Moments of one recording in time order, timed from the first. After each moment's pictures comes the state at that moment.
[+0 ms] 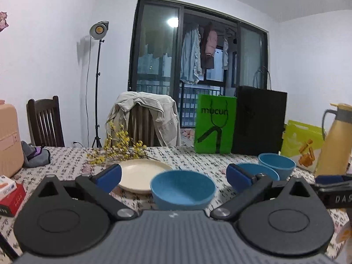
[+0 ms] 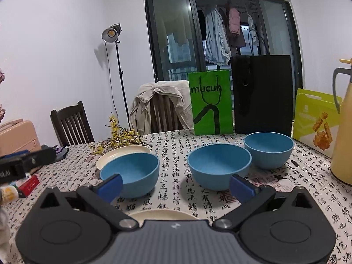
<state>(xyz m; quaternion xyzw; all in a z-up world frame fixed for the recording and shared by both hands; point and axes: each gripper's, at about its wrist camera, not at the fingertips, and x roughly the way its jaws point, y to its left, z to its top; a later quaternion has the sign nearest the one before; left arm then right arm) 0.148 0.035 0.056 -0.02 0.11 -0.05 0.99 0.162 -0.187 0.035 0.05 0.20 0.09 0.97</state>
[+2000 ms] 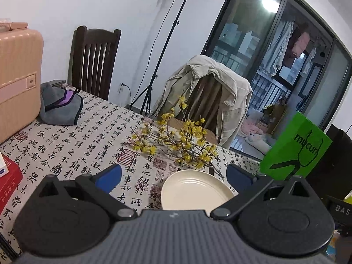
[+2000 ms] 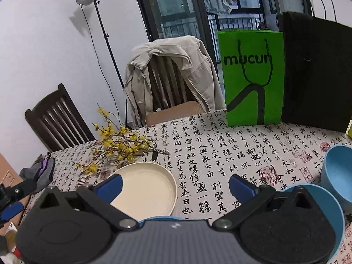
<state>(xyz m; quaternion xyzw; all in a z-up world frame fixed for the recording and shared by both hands) 0.363 0.175 0.065 -0.21 0.24 0.10 0.94 0.445 -0.076 0.055 0.09 0.35 0.08 0.93</state>
